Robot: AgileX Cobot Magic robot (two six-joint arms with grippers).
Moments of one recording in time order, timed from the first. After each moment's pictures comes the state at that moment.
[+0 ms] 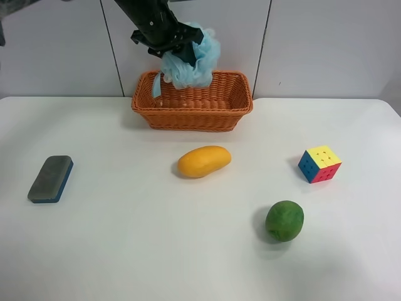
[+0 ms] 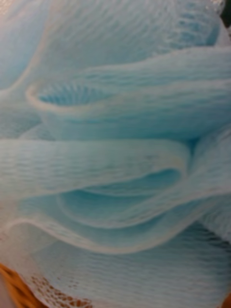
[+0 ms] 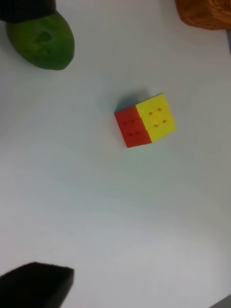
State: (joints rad) left arm -0.39 2.33 -2.29 -0.32 0.97 0.20; right arm 0.00 0.00 -0.48 -0.03 1.06 0.09
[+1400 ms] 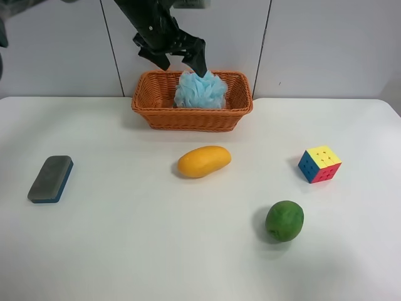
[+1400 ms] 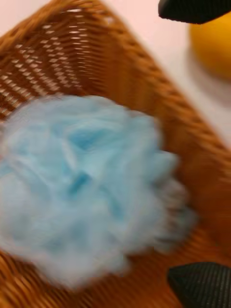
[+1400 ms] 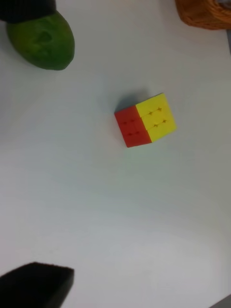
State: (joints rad) left arm -0.39 2.28 -2.29 -0.27 1.12 0.23; right arm 0.00 0.00 -0.48 -0.03 1.06 0.09
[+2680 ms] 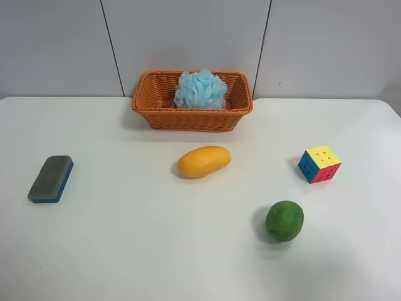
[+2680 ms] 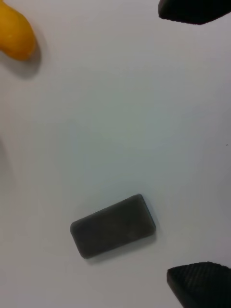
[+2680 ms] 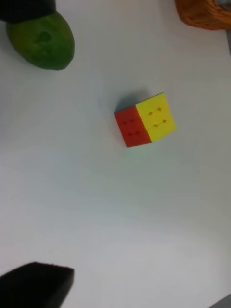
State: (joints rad) left arm -0.18 0.53 -0.75 -0.14 1.04 0.19; right arm 0.00 0.00 -0.48 -0.03 1.06 0.09
